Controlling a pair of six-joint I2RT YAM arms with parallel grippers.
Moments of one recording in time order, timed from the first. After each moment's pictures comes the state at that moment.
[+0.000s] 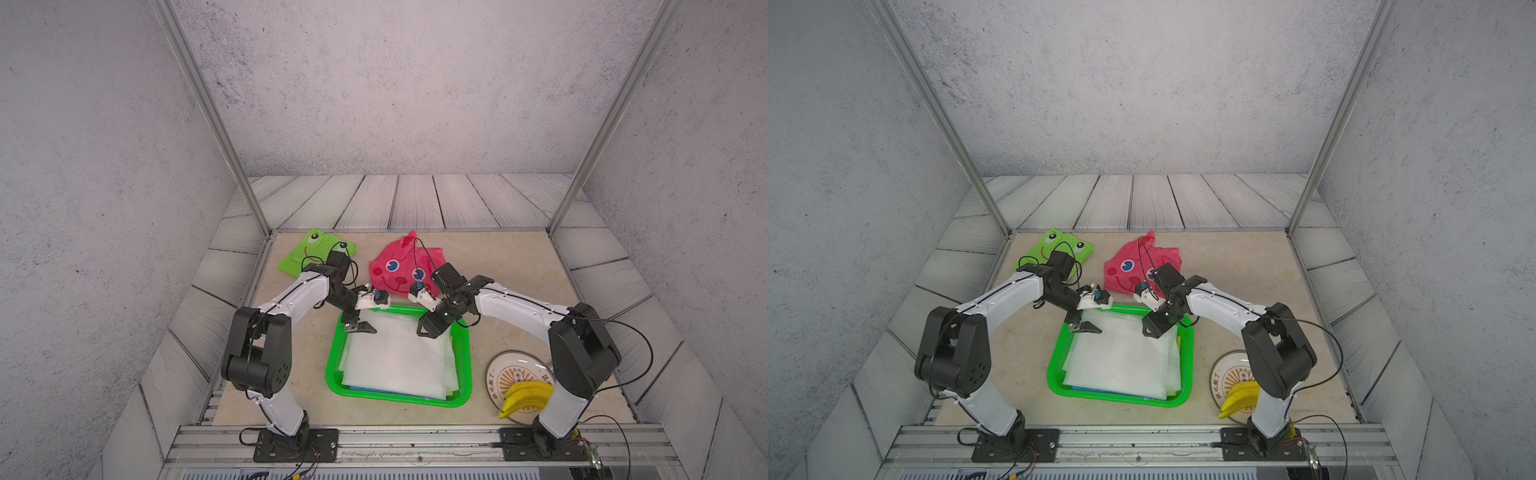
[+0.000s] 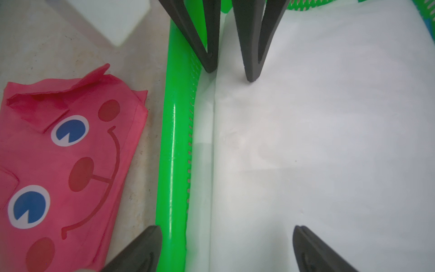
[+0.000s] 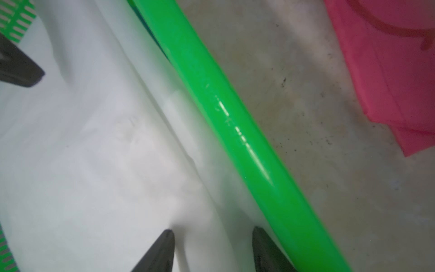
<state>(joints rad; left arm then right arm) -0.28 1.71 1.21 -0.88 0.69 1.42 0.65 1.75 1.24 -0.71 -0.34 -0.10</state>
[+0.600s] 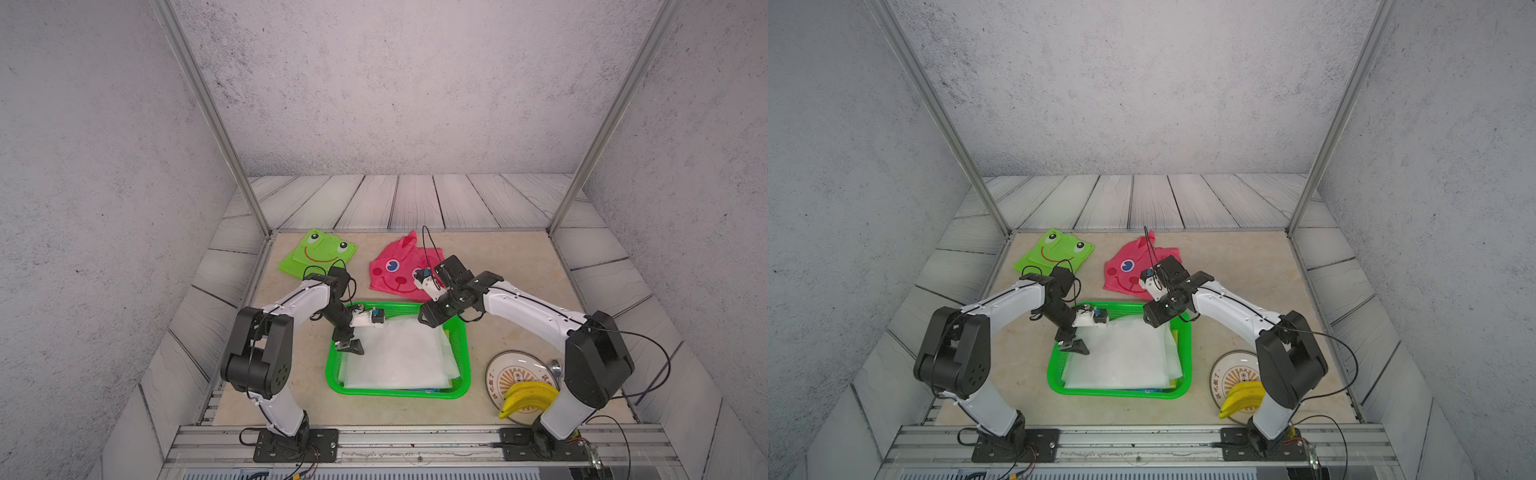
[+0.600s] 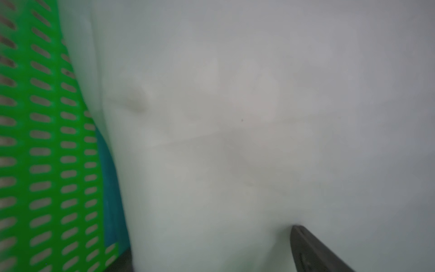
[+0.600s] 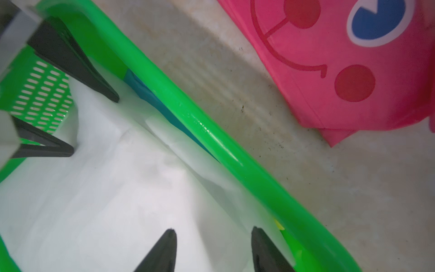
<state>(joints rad) -0.29 1.70 1.09 -0.97 0.50 1.36 0.65 1.65 1.28 -0.70 -0.27 0.05</state>
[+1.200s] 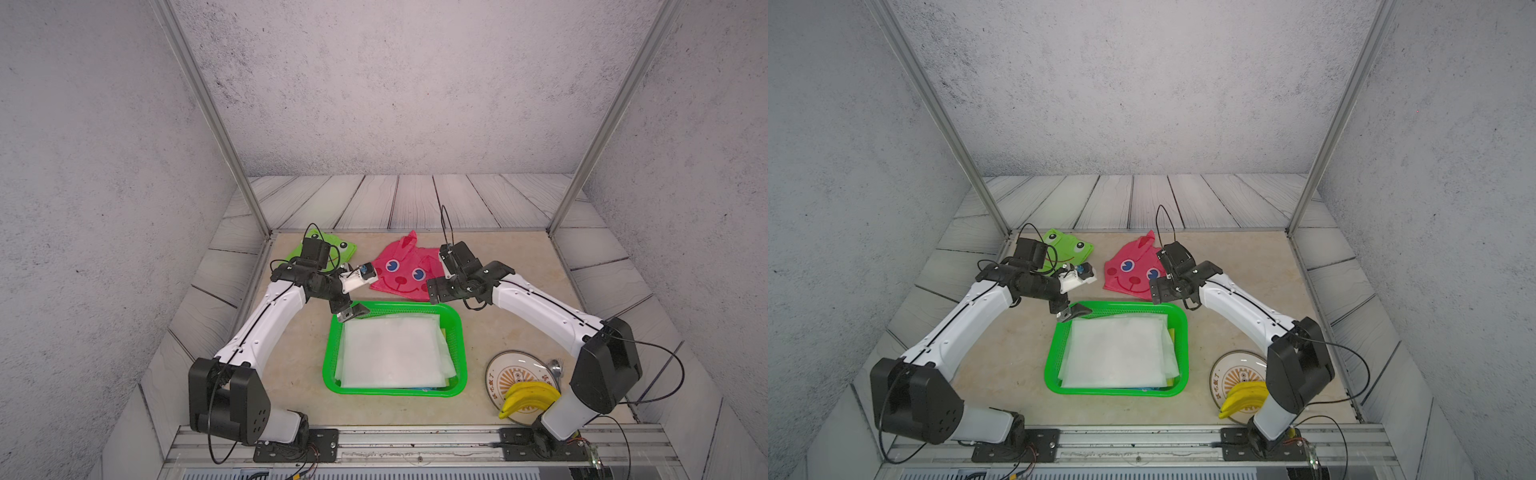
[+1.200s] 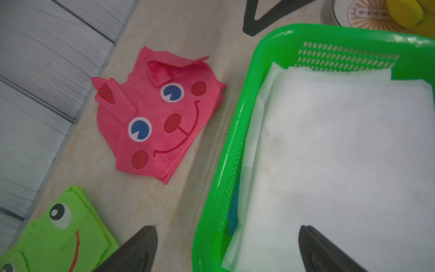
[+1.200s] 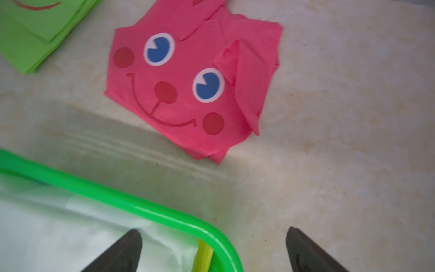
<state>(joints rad) -0.21 1.42 1.24 -0.82 0.55 0.91 0.61 1.65 1.38 -0.72 0.19 0.33</state>
